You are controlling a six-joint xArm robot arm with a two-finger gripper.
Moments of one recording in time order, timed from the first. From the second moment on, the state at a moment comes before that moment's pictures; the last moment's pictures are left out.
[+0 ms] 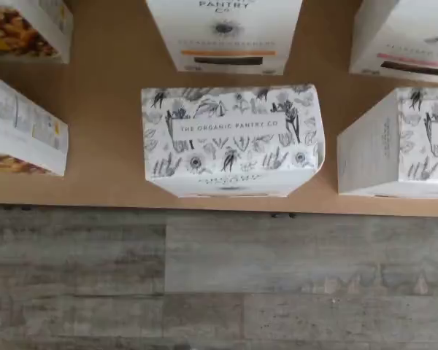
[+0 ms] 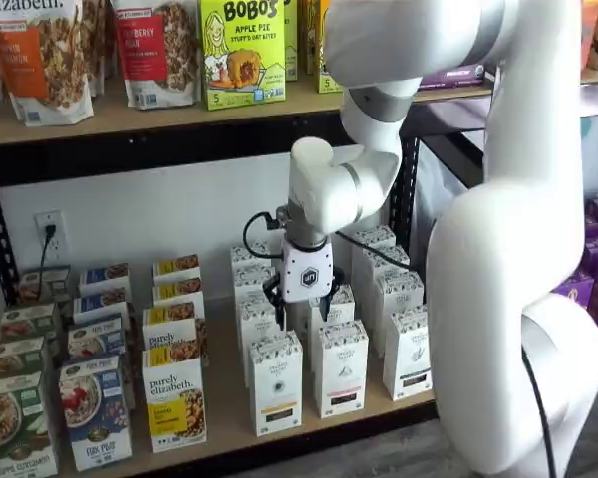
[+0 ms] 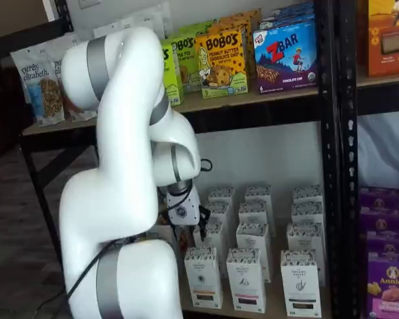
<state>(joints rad) 0.25 0.35 -0.85 -0.04 0.39 0.30</state>
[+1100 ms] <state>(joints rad) 0.26 0.50 -1.01 0.22 0.51 -1.50</state>
